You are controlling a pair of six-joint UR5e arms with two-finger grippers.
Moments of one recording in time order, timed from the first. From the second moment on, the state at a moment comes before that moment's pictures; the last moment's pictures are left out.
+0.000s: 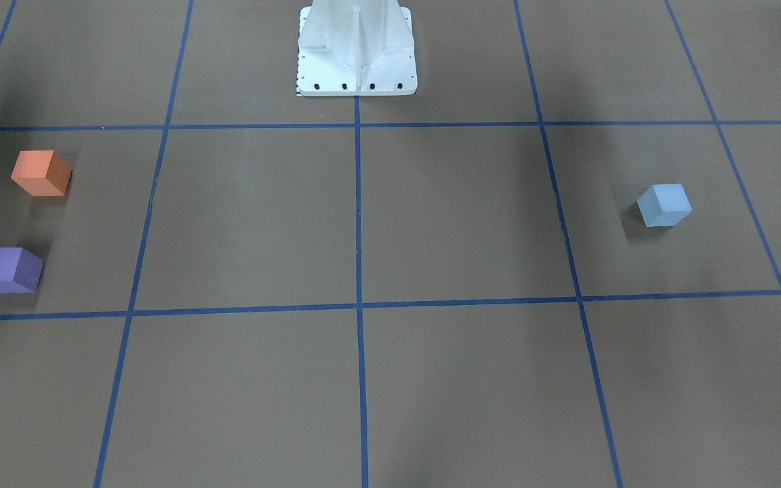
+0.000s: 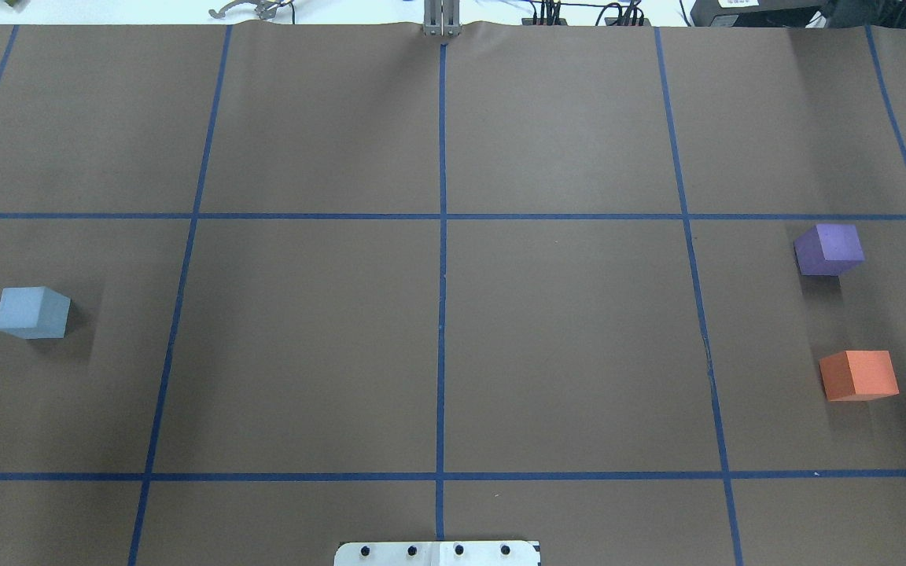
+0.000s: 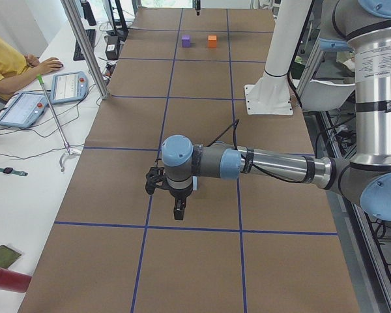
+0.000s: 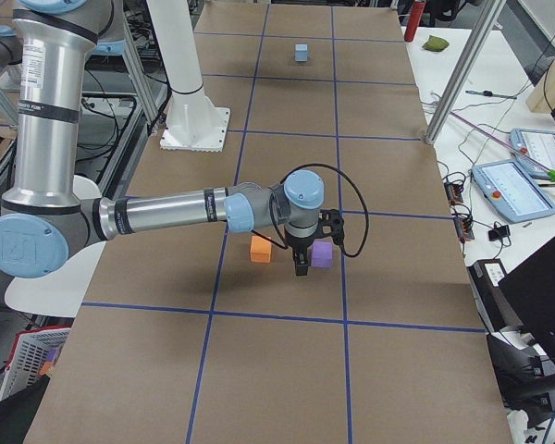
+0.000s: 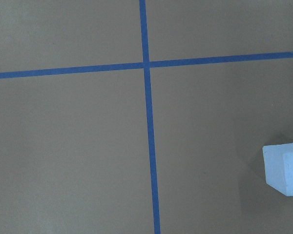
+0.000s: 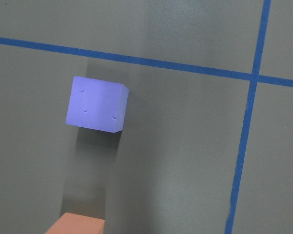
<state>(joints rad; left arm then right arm) -1.53 -1.44 -1.84 -1.51 -2.34 -0.01 1.37 -1.72 1.87 -1.49 2.37 0.15</state>
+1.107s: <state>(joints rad) -1.52 -1.42 -1.80 -1.55 -2.38 -0.01 1.37 -1.72 1.87 -1.49 2.37 0.15</state>
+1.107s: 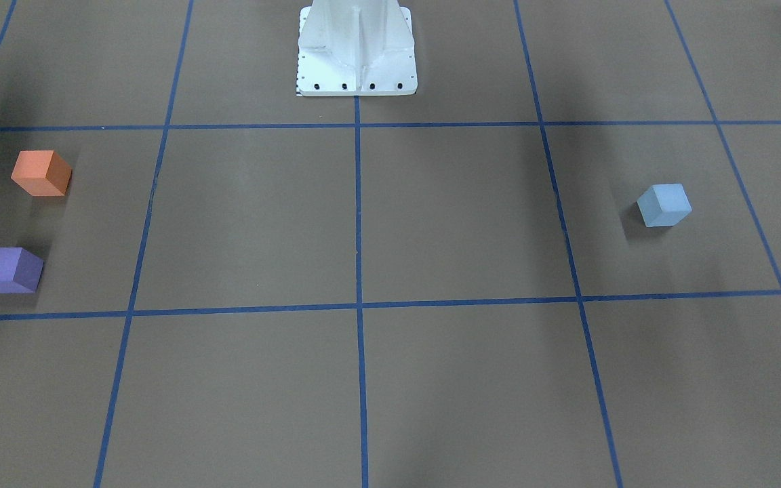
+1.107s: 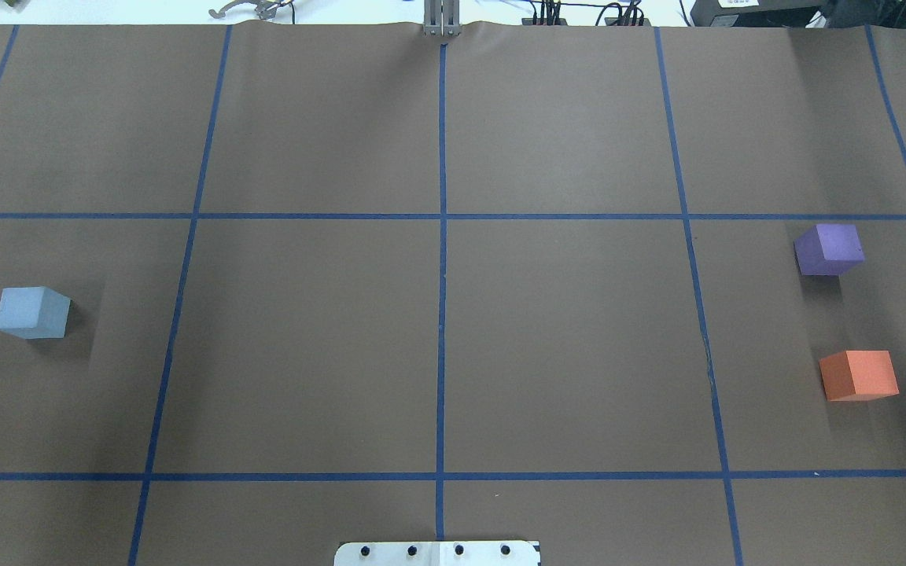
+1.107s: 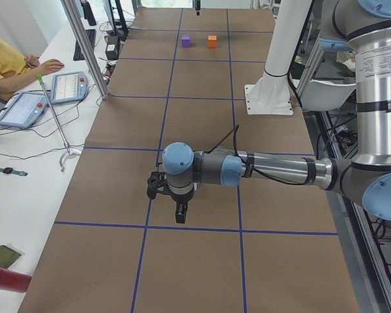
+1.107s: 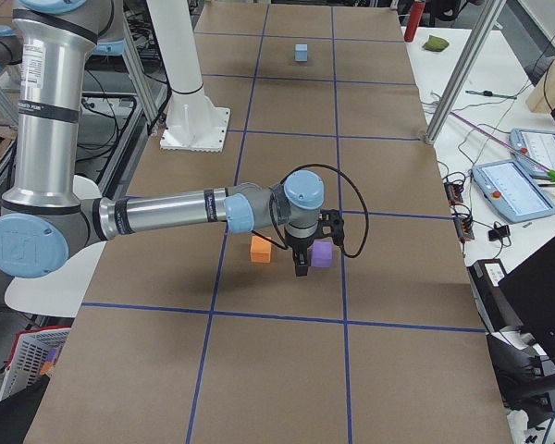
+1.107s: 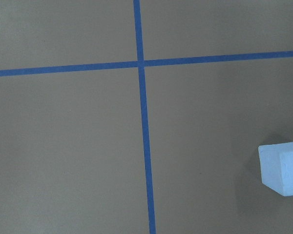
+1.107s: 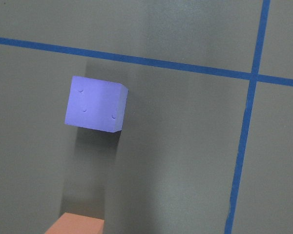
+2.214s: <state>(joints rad) -1.38 -1.44 -1.81 -1.65 -2.39 -0.07 1.37 -1.72 1.87 -1.49 2.37 0.16</state>
